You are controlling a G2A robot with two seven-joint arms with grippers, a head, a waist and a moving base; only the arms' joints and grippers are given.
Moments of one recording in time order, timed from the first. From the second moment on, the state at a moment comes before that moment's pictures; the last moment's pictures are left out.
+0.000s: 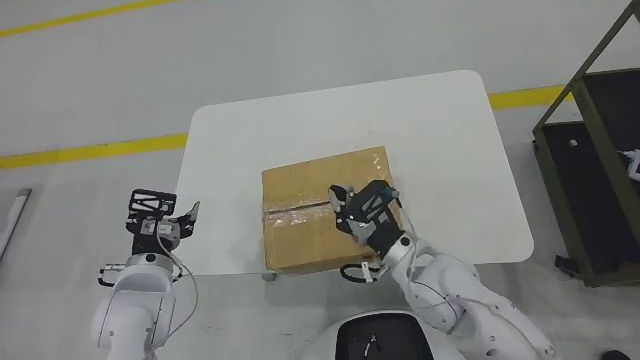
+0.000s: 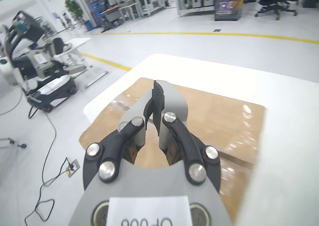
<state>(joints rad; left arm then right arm) 1.55 -1.09 -1.76 -2.03 1.63 -0.10 -0.48 -1.20 -1.36 0.88 -1.80 -1.15 -0.03 0.15</state>
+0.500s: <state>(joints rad) 1.58 -1.10 -1.79 -2.04 1.64 -0.11 -0.47 -0.90 -1.51 0.62 -1.41 -1.05 0.03 0.08</state>
